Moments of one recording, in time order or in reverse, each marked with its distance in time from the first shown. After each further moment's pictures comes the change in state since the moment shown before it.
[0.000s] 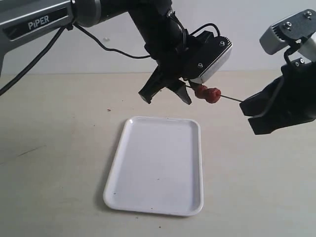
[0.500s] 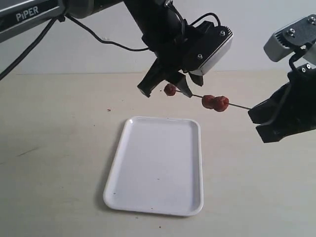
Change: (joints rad) left arm 0.000 -0.035 0.000 -0.002 0.000 0.000; right arm 0.000 -0.017 0.000 -0.122 0.051 0.105
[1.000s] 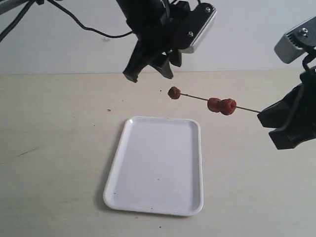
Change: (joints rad) left arm 0.044 -0.051 -0.001 0.152 0.000 -0.238; right arm 0.000 -0.076 0.000 -0.064 0.074 0.052
